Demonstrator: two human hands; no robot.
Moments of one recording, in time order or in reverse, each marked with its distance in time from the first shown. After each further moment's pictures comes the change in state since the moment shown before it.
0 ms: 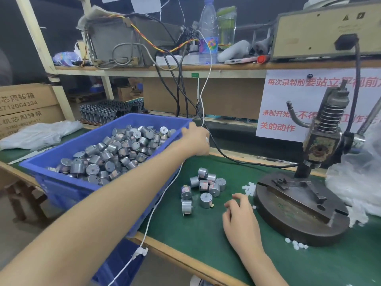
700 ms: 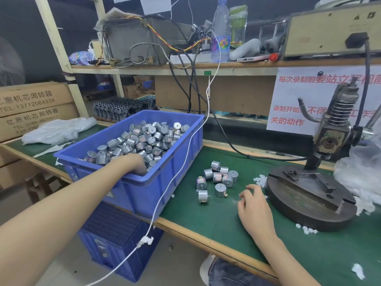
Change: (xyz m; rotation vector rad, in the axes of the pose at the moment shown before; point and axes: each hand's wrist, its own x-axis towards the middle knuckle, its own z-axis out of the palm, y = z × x) left_hand -0.060 -0.176 -0.003 0.373 -0.392 -0.367; right_hand -0.004 -0.005 -0.004 -0.061 -0.023 0.032
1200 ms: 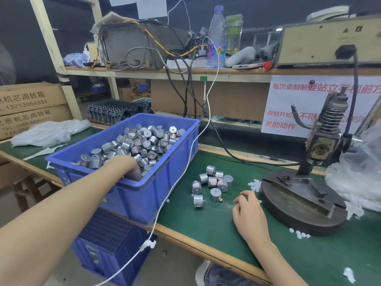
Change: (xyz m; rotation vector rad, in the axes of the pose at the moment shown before) left_hand -0.017 0.012 -0.020 0.282 -0.343 -0.064; right_hand 0.001 0.003 0.002 -0.014 0.006 -0.008
